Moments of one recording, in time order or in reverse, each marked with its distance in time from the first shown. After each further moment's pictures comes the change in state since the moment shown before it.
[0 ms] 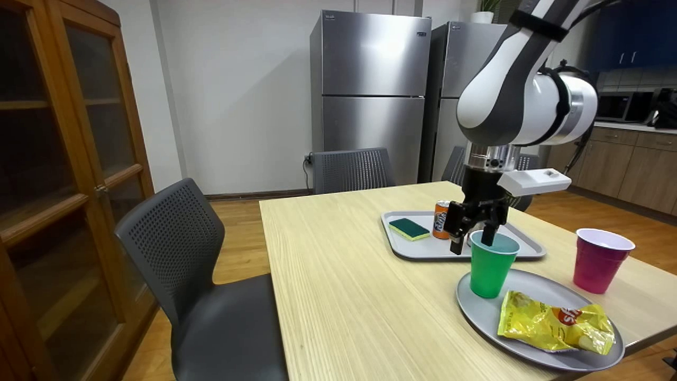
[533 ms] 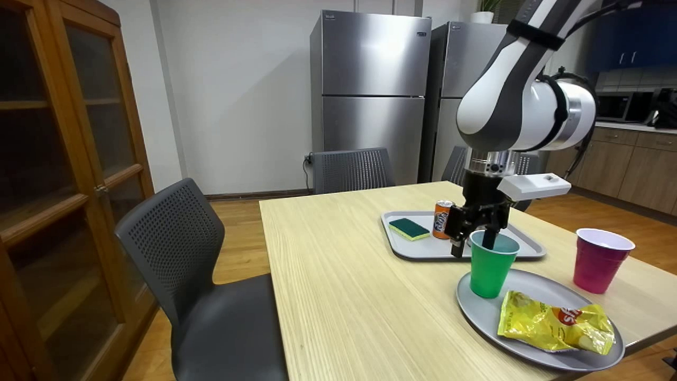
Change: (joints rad) arm -0.014 0.027 0.004 0.010 0.000 0.009 0.000
